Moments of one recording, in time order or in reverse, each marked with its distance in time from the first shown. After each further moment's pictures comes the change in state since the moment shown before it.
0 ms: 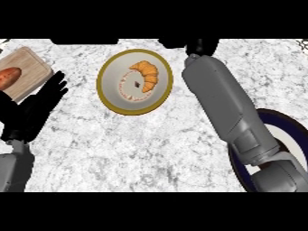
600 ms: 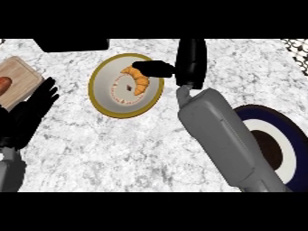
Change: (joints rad) left arm 0.052 0.018 0.034 -0.006 0.010 -0.003 -0.004; right arm 0.317 0.013 0.316 -0.654 -0.111 0.138 0.052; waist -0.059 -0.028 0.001
